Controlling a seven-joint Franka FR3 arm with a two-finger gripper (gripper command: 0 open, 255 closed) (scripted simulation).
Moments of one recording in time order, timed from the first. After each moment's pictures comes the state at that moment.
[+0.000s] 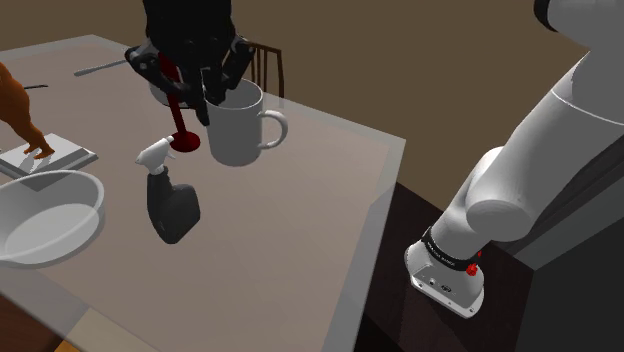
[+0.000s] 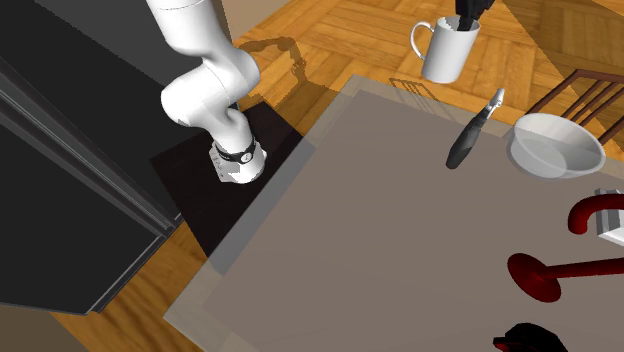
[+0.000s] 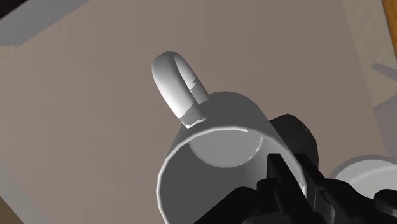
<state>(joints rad) 0.15 -0.05 0.75 -1.60 -0.06 1.60 0.98</state>
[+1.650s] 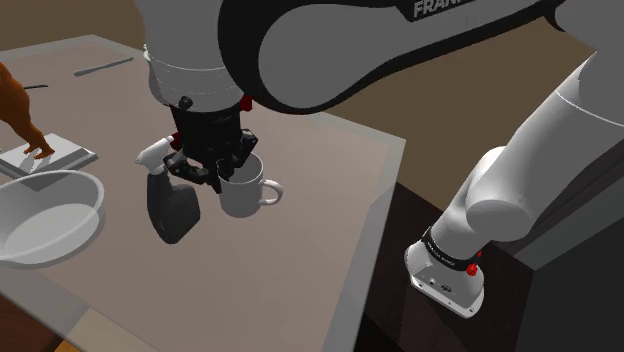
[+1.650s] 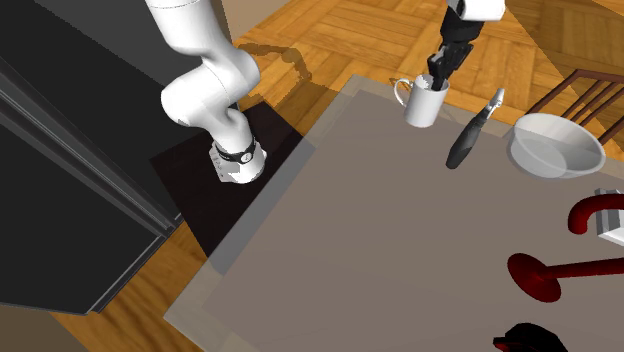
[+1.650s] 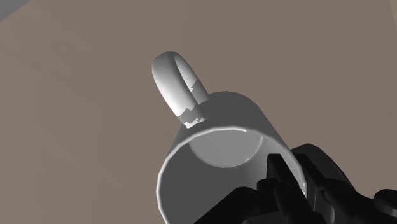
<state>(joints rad) 0.15 -0.07 0.75 -1.96 -0.05 1.93 0.99</state>
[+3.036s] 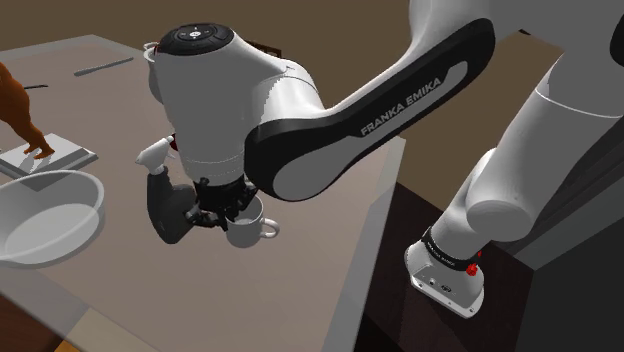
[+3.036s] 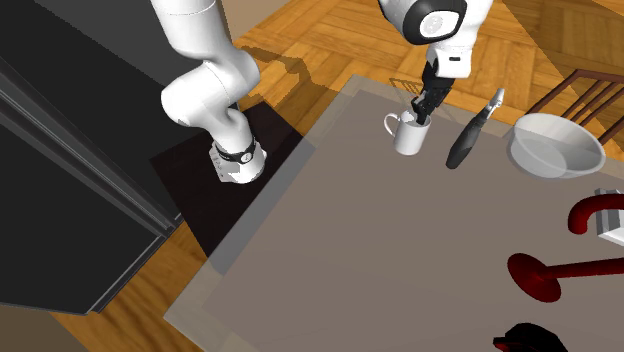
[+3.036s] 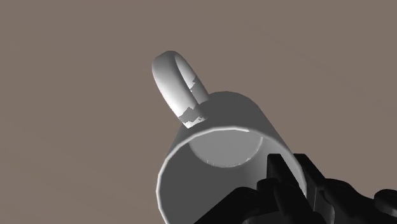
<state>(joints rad) 0.16 0.05 0.76 -2.14 -0.17 2.20 1.09</state>
